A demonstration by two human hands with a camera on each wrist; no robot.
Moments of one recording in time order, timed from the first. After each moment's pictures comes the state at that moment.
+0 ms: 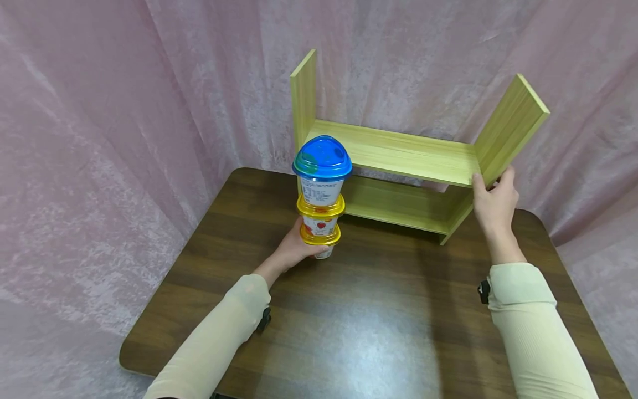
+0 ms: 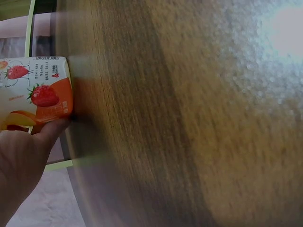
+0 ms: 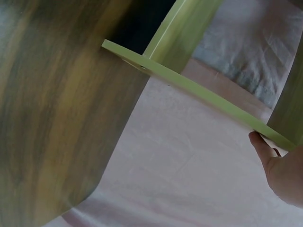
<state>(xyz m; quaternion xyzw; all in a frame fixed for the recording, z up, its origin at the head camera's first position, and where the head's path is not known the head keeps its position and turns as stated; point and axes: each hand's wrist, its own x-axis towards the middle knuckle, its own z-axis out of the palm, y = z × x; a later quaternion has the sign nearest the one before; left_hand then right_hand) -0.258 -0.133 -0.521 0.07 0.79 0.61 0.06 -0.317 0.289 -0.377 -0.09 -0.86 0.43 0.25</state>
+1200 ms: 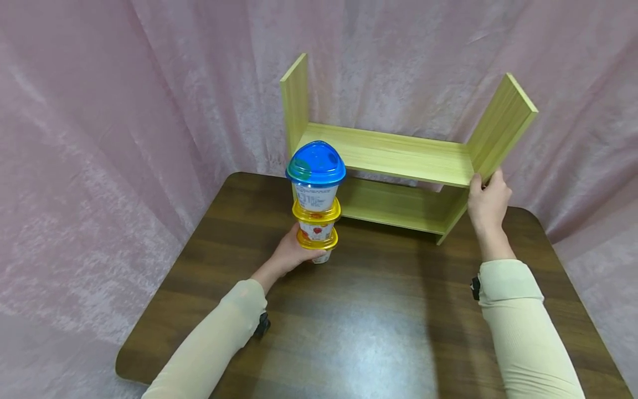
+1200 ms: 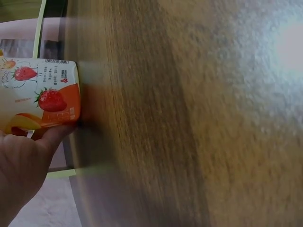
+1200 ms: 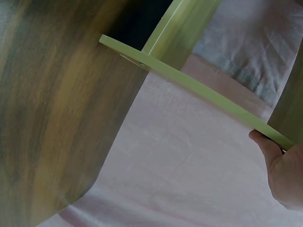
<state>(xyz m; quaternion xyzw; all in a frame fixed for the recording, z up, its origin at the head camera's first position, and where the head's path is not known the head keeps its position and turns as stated) -0.252 -0.141 -0.524 0.06 0.81 0.58 0.06 -0.315 0.275 -0.385 -0.09 -0.86 0.39 0.32</state>
